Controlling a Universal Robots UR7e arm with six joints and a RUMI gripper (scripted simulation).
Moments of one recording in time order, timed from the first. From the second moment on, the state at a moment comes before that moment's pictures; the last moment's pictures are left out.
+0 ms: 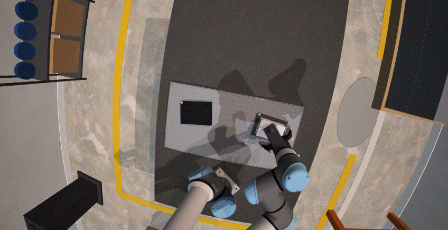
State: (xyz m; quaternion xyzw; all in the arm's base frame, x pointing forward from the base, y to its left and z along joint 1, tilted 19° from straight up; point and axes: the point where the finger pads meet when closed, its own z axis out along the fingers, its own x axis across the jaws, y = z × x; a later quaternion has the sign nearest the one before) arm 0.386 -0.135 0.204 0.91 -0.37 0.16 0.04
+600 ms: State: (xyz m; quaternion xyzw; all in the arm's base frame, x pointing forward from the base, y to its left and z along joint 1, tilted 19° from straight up) arm 0.379 -0.131 0.201 0.98 -0.13 0.15 0.08
